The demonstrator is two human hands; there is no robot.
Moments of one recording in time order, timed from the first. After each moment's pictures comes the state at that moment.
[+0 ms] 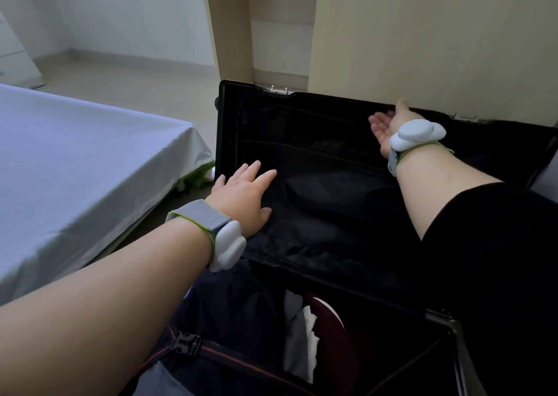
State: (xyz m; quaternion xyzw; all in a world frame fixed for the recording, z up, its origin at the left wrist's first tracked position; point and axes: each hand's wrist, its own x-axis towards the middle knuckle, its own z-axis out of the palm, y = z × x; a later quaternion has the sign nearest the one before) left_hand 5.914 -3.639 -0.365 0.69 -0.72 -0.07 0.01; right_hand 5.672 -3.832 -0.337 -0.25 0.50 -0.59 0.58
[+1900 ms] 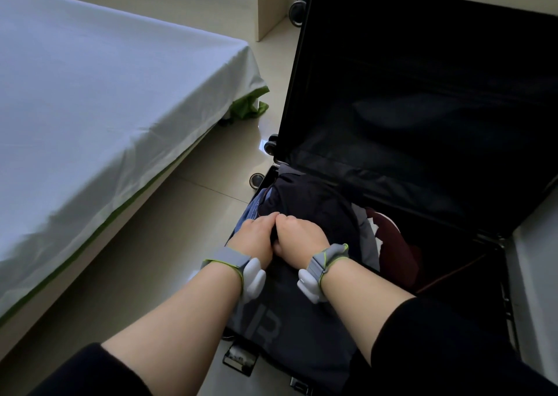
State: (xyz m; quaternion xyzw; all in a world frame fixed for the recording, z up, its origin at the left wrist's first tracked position) left_hand 6.024 -3.458 -0.550 0.69 -0.66 -0.28 0.08; right_hand 5.908 -3.489 -0.535 -0.87 0.47 0.03 0.13
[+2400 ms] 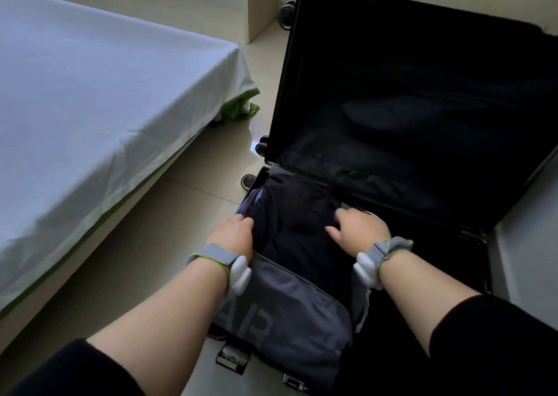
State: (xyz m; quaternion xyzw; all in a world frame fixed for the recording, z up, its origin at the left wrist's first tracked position) left_hand 6.036 -3.460 -0.543 0.74 -0.65 -0.18 -0.06; right_hand 5.799 -3.524 -0.527 -0.80 0.59 0.10 0.05
